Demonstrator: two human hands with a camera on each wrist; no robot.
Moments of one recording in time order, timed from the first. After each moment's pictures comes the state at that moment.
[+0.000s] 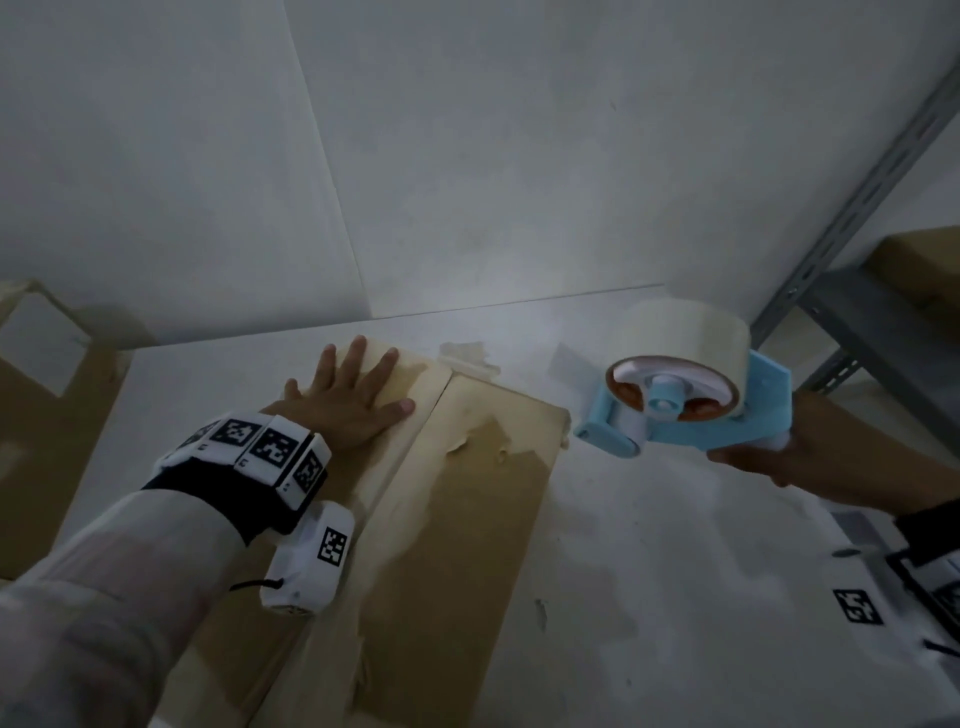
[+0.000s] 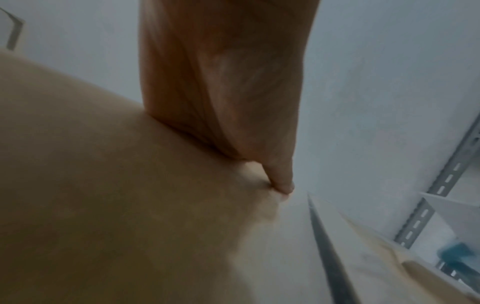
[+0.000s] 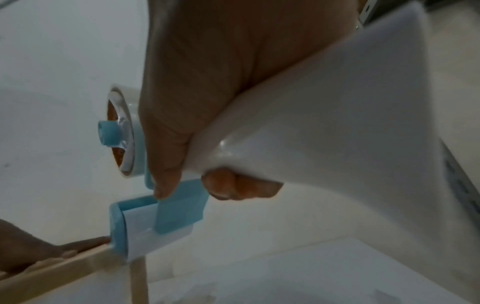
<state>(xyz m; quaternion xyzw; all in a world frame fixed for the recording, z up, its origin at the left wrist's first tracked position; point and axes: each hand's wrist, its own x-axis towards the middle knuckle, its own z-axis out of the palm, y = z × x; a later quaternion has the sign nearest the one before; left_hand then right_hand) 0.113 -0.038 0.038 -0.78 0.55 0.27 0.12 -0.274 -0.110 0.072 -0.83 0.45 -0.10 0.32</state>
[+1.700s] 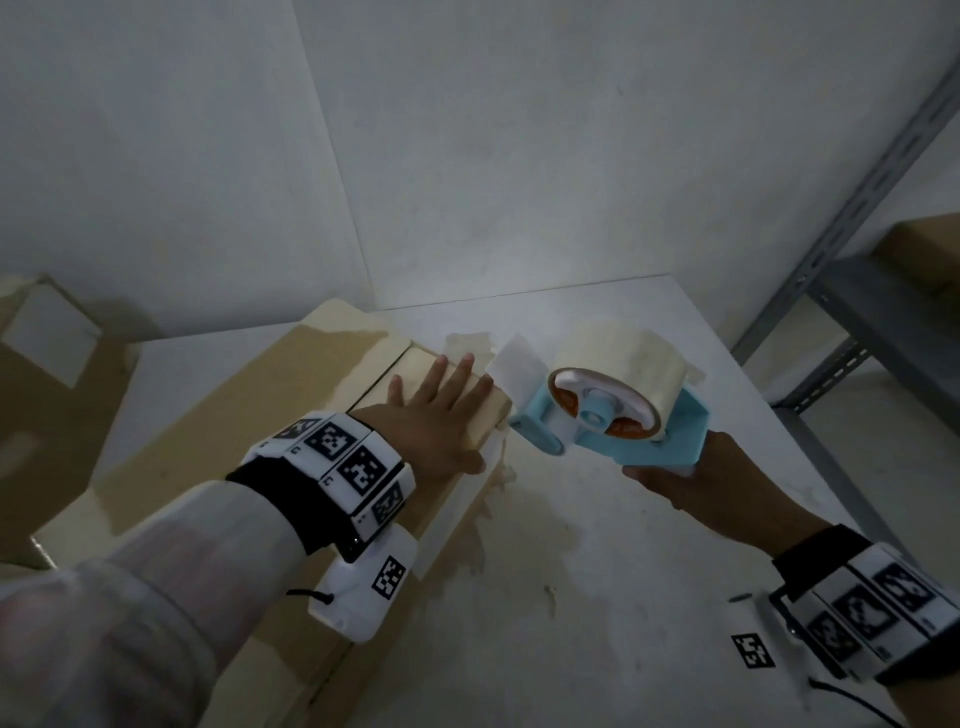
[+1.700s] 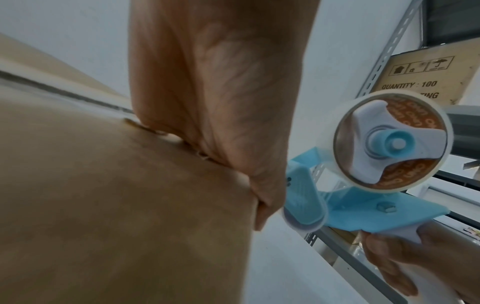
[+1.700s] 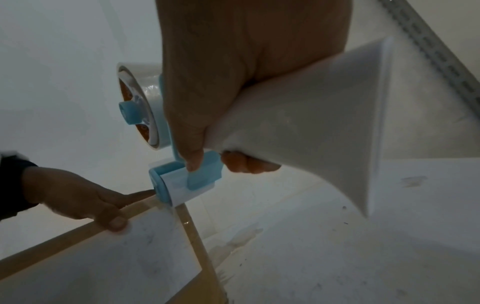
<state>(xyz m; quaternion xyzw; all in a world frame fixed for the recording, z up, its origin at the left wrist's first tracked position) 0.041 -0.032 0.042 -0.68 0.68 0.23 0.18 -0.218 -0.069 0.015 -0.77 0.46 -0.20 0.40</state>
